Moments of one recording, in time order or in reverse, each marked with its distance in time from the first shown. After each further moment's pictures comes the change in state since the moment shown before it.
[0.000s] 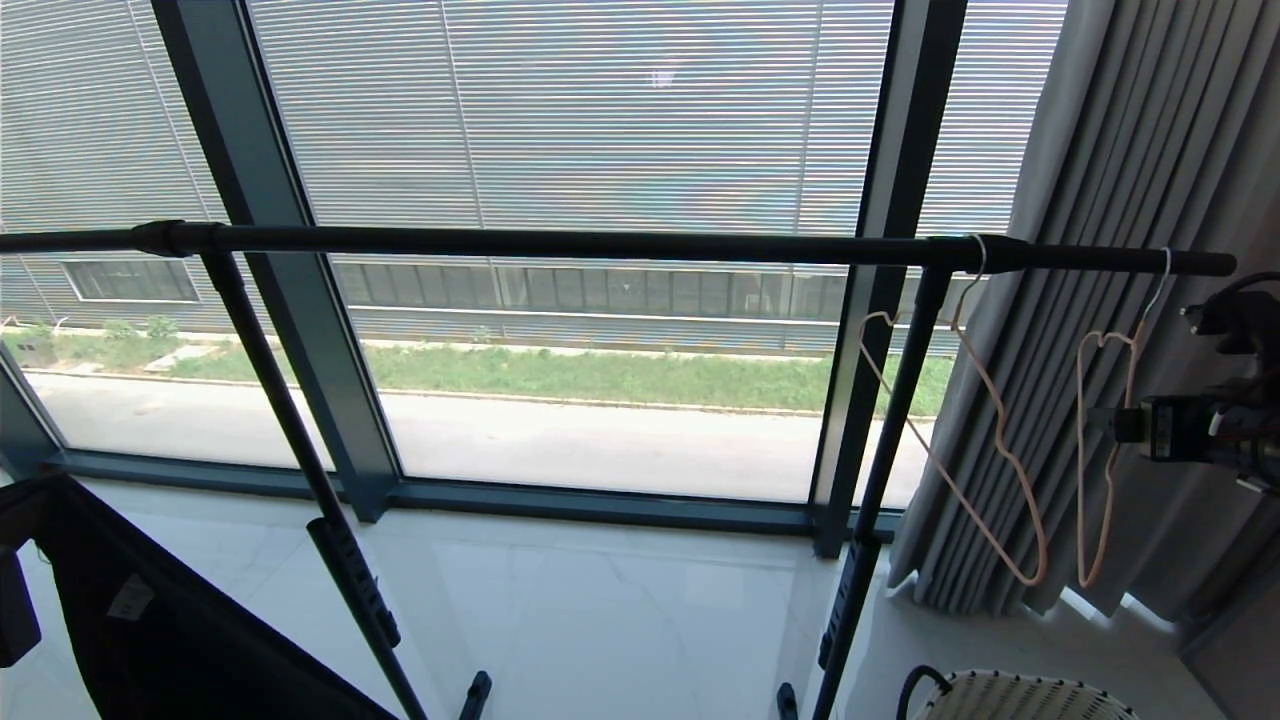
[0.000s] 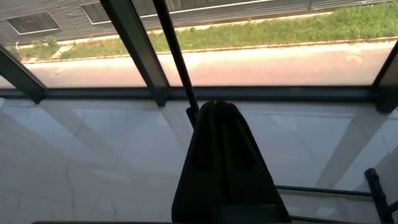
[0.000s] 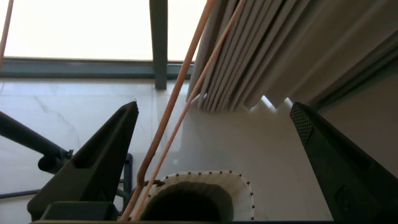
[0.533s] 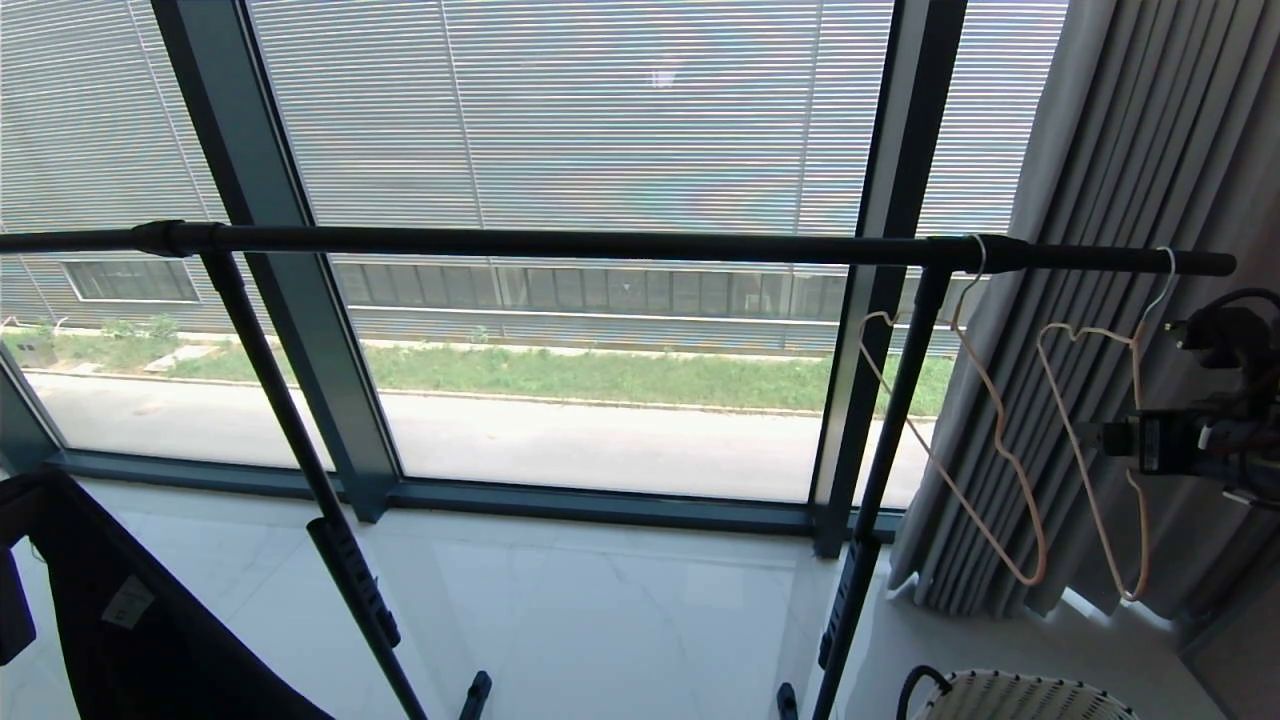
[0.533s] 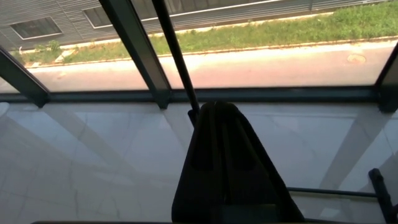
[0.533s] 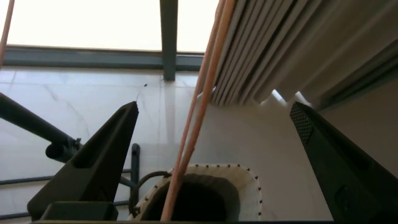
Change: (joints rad) left arm 0.000 -0.003 -0.007 0.000 0.000 0.021; right arm 0.002 0.025 0.019 -0.002 0.043 0.008
